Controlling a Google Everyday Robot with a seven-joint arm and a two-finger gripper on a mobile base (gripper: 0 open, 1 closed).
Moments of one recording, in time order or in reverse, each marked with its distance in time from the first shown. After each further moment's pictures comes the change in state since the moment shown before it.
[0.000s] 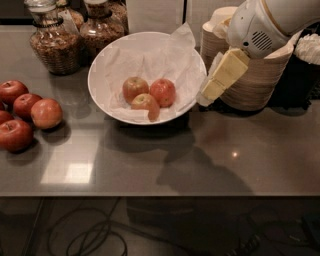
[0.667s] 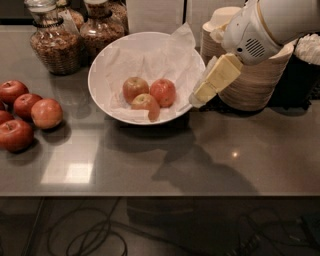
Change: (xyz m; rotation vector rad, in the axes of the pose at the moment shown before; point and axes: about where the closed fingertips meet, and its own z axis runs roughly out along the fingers) arm -0.004 0.000 0.014 0.010 -0.054 0.046
